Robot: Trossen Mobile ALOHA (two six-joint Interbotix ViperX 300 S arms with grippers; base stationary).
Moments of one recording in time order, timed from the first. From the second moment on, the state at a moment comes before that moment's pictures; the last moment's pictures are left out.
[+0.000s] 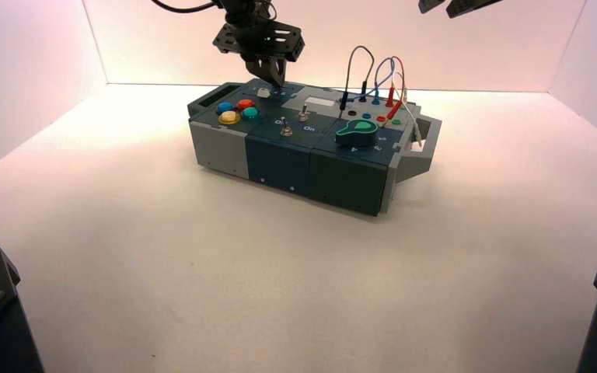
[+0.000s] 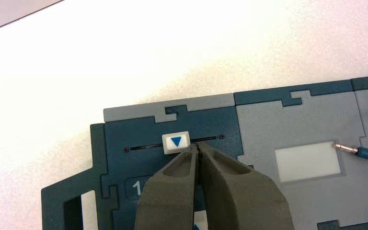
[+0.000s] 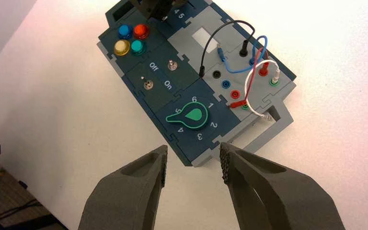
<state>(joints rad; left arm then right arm) -0.45 0.46 0.20 -0.29 0.36 0.34 0.41 -0.64 0.88 0.29 0.69 -0.15</state>
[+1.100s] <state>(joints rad) -0.45 0.41 0.18 -0.29 0.40 0.34 0.41 -0.64 0.89 0.29 0.69 -0.15</state>
